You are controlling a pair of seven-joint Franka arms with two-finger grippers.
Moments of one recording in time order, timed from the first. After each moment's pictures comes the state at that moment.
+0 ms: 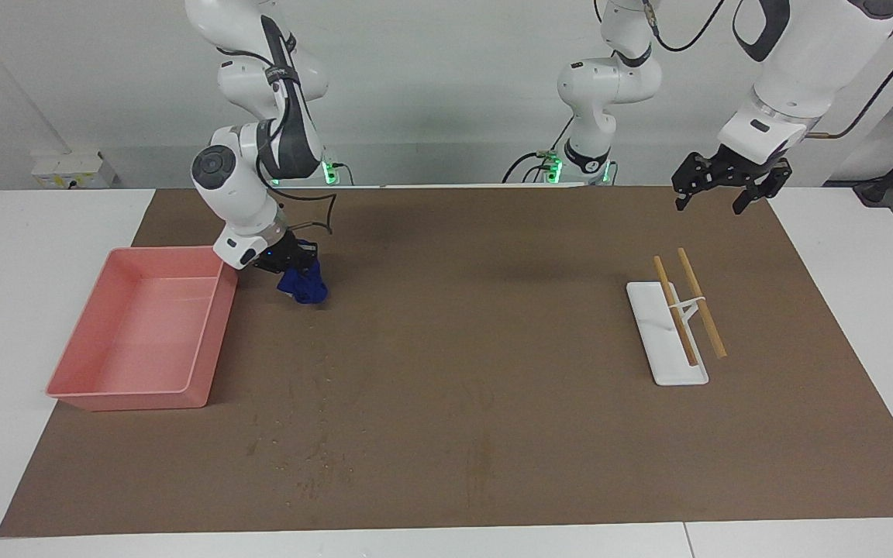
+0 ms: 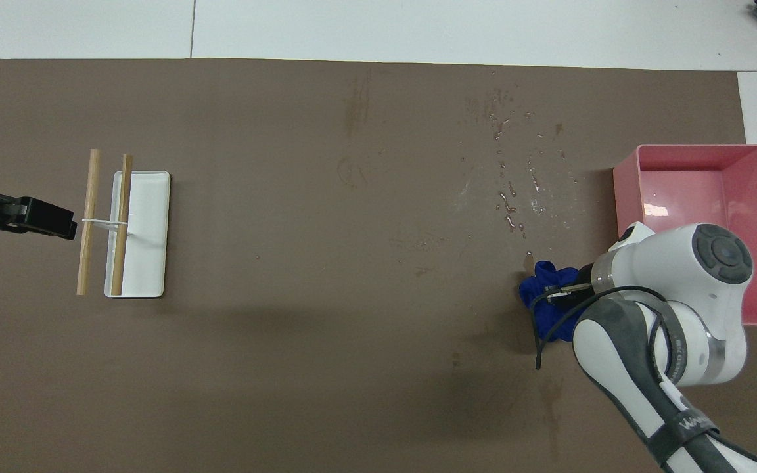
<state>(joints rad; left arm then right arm) 0.02 -0.03 -0.10 -1.61 -0.01 1.54 0.09 0.11 -0.04 0.00 -2.35 0.17 2.22 -0.08</state>
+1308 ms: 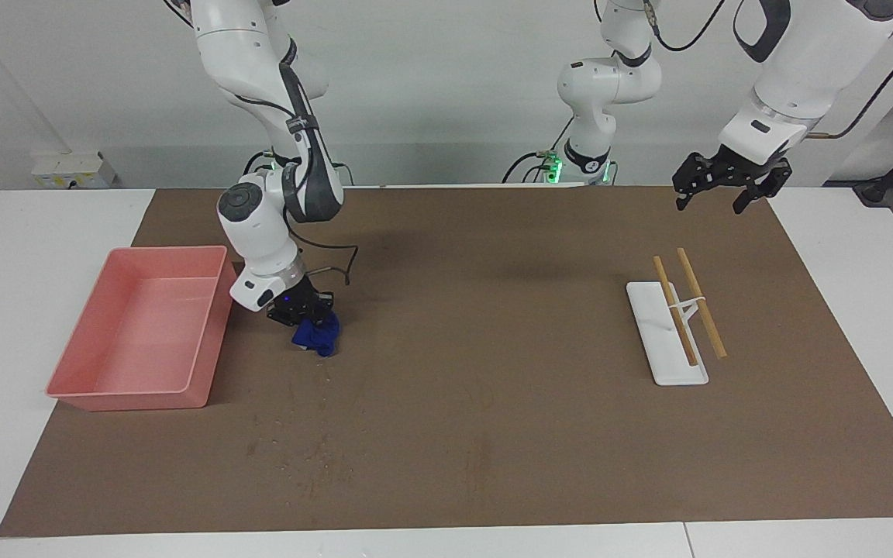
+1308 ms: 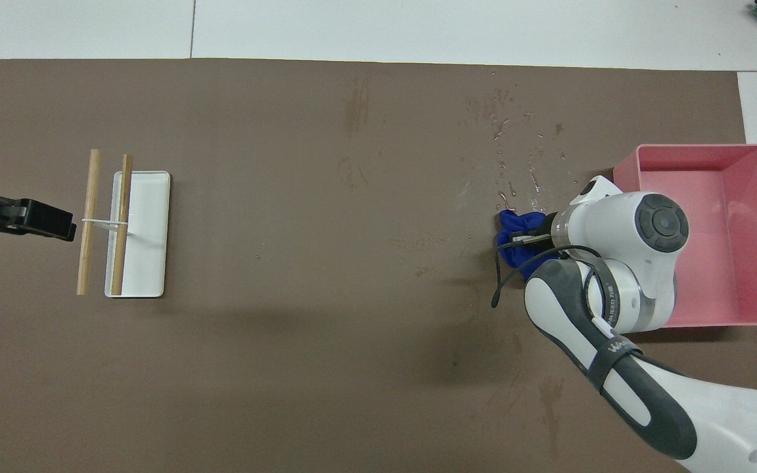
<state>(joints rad) 0.02 -0.03 -0.09 -1.62 -0.01 1.54 0.09 0.16 0.23 0.01 -2.16 0.17 2.52 -0.08</state>
